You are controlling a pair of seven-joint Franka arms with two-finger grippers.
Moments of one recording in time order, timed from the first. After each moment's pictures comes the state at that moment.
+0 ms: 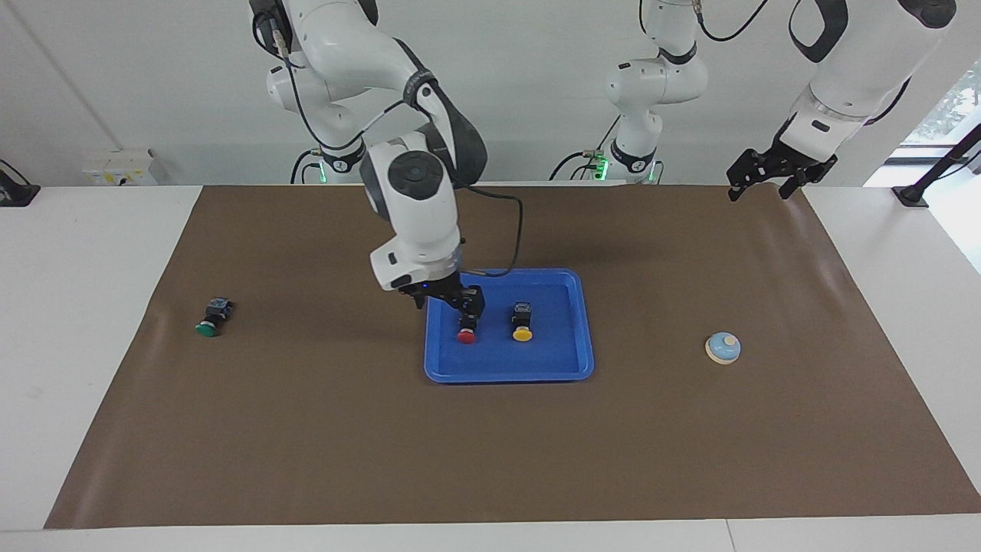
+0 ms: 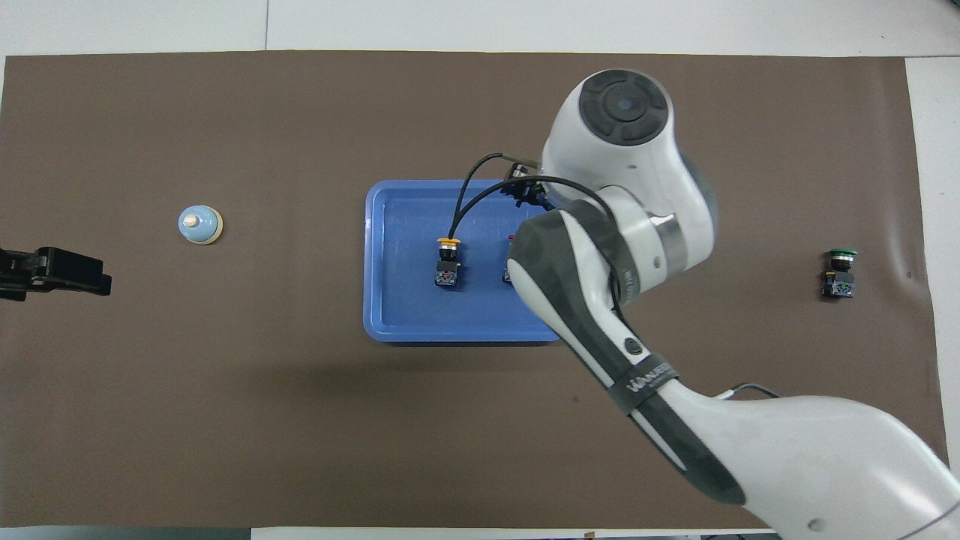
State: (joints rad) left arm 0.03 -0.13 -0.05 -1.76 -0.03 1.54 0.01; right arm 0.35 0.40 0.03 -1.49 0.02 1.89 0.76
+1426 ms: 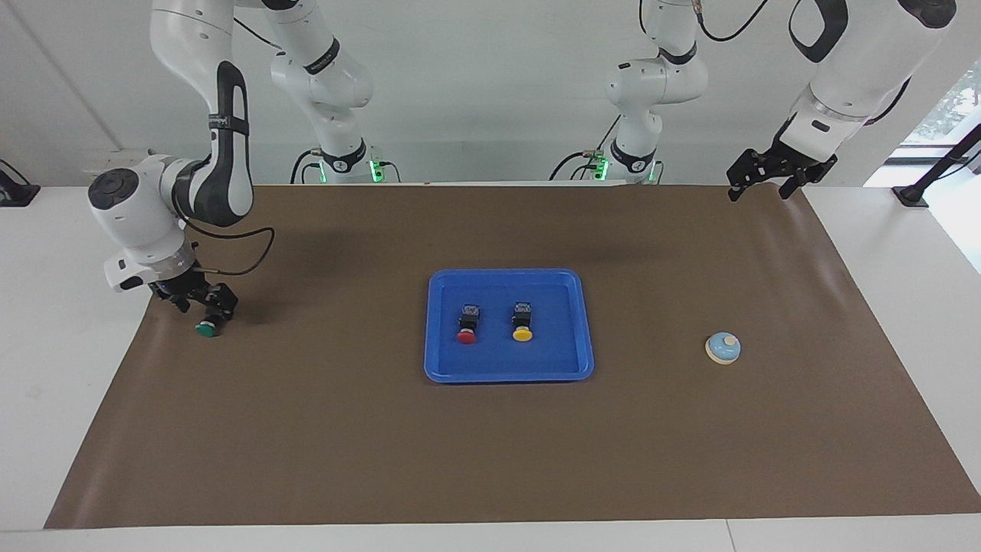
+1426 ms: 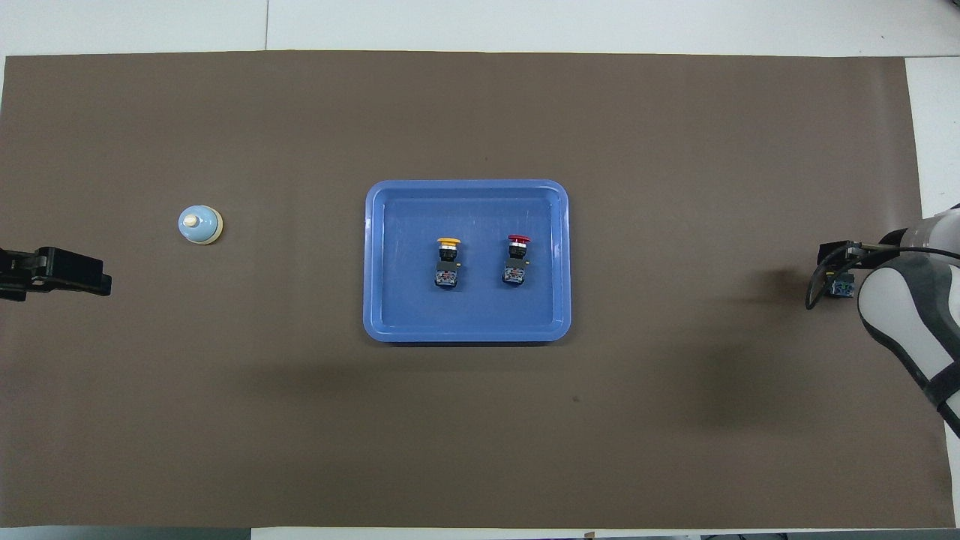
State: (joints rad) left arm 0.03 -0.13 -0.05 -1.76 -0.03 1.54 0.01; right arm -0.34 0.17 0.02 -2.17 -0.06 2.41 -0.08
